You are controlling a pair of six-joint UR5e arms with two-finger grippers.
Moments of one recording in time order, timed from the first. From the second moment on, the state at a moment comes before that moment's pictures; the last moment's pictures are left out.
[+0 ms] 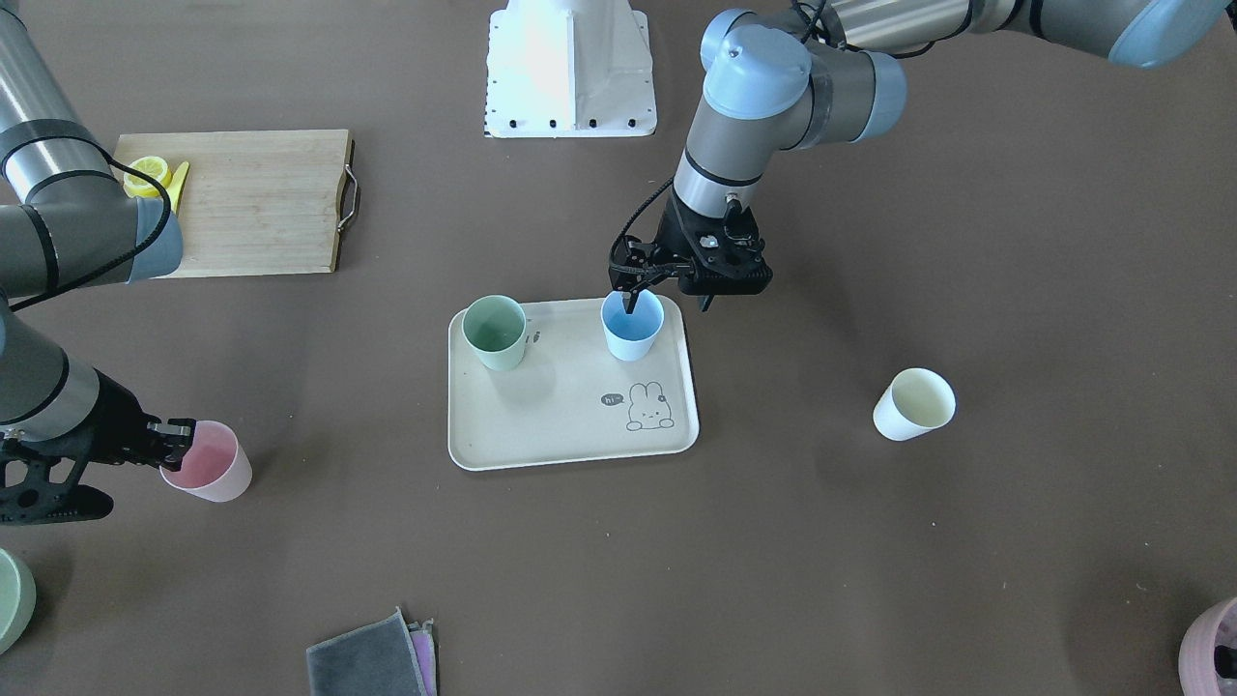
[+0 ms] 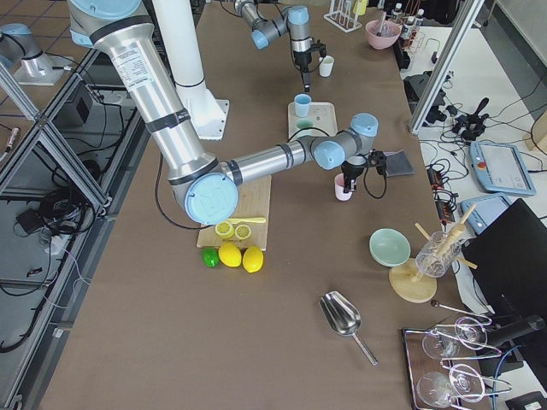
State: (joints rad) left arm -0.63 -2.20 -1.73 -1.73 -1.89 -1.34; right arm 1.08 -1.09 1.40 -1.38 2.28 0.66
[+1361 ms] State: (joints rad) left arm -1.01 -1.97 -1.59 -1.83 -2.09 -0.59; right arm 0.93 -0.89 1.48 -1.39 2.23 1.10
